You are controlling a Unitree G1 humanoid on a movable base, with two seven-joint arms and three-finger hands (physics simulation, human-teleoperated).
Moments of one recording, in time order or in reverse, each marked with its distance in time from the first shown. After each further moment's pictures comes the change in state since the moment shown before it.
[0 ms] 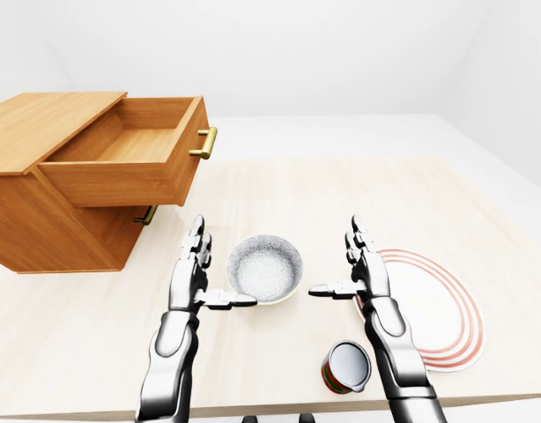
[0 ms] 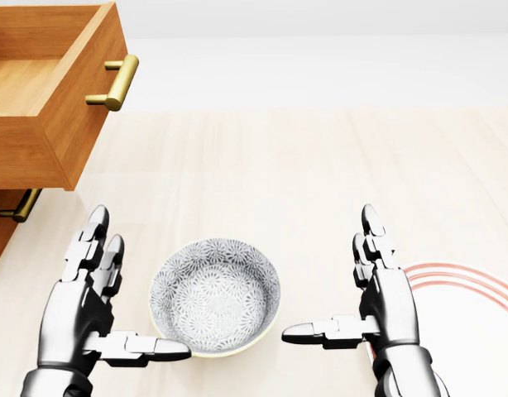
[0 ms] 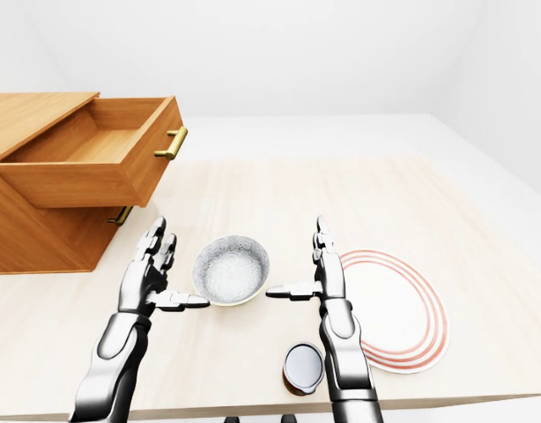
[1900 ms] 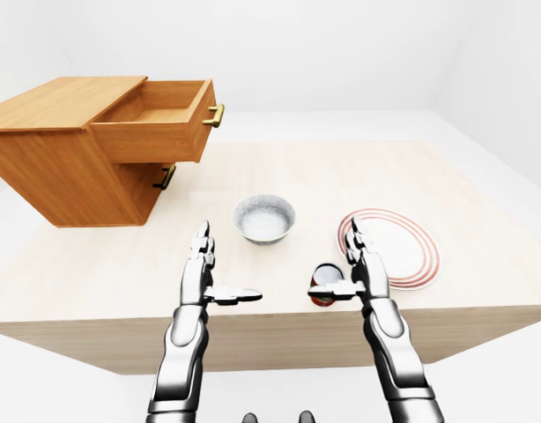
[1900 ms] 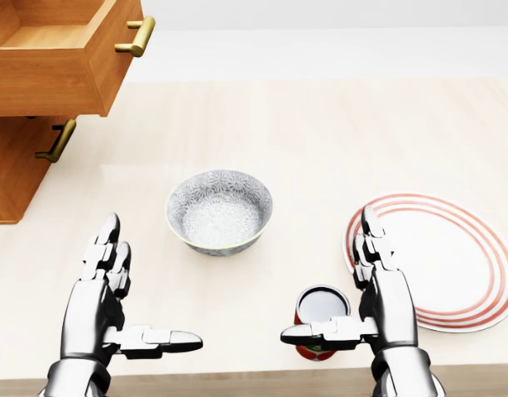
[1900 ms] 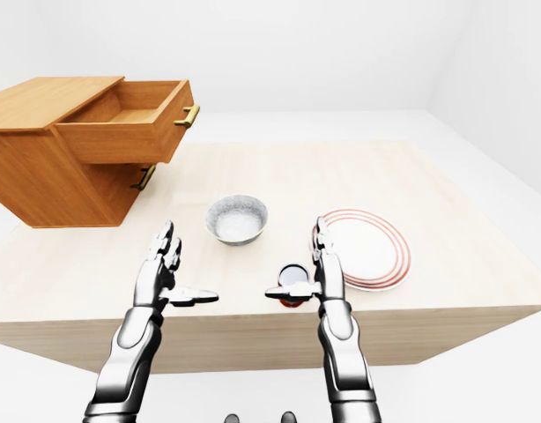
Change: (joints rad) left arm -0.070 -0.010 -0.029 0.179 0.059 -0.057 0.091; right arm 0.005 0.006 0.009 0.005 -0.017 -0.013 -0.017
